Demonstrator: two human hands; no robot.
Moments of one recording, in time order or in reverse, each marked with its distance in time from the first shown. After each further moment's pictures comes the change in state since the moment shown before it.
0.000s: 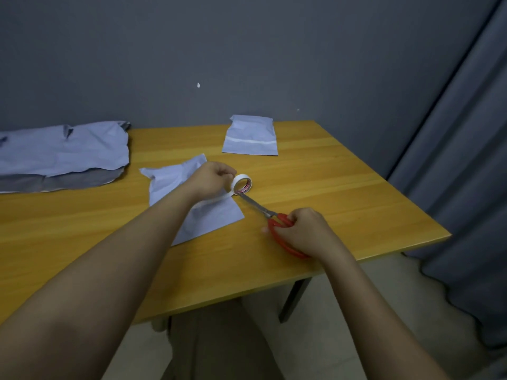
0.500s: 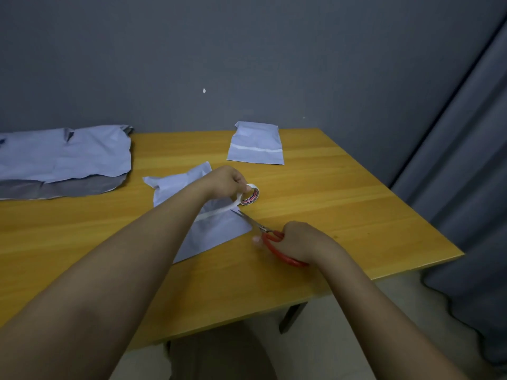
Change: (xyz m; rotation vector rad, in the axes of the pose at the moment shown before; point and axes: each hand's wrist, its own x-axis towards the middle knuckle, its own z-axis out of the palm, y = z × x) left_hand 0.032 0.007 -0.006 0.076 -0.201 -0.027; right_hand 0.022 -0.028 0.005 -0.316 -0.293 -0.029
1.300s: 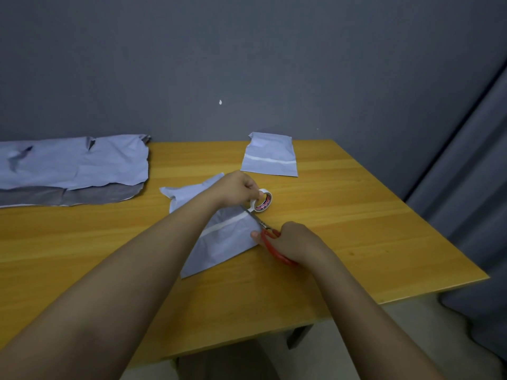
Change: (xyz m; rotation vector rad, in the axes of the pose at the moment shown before) left_hand 0.000 -0.002 -0.012 -0.002 0.058 0.075; right_hand 0.028 -0.026 0.002 0.079 0.074 0.000
